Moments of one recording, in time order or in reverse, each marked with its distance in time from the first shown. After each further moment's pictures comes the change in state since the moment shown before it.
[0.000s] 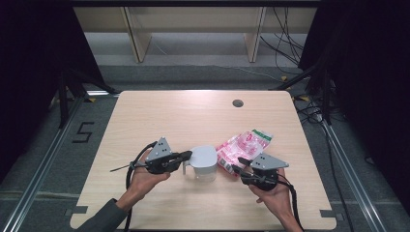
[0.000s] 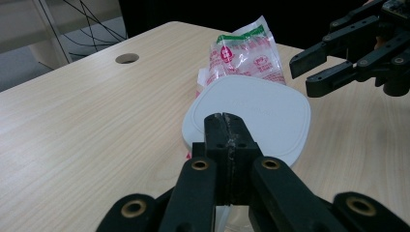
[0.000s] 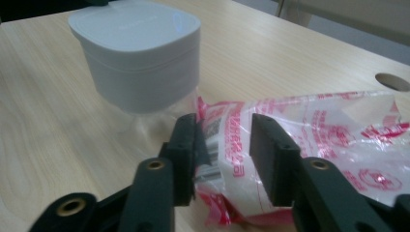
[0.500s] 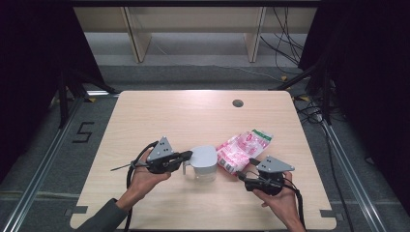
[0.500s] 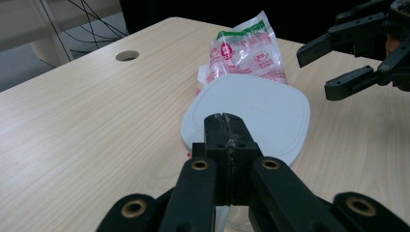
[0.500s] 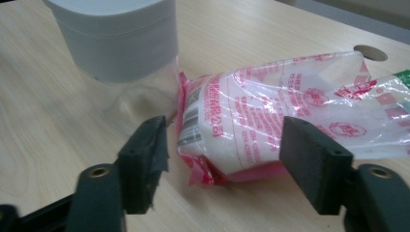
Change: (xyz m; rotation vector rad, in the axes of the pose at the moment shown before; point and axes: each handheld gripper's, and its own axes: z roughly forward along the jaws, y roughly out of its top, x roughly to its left) left arm -0.003 0.003 0.002 0.009 0.011 -0.021; right arm -0.003 -0.013 -0.013 0.063 -0.040 0.054
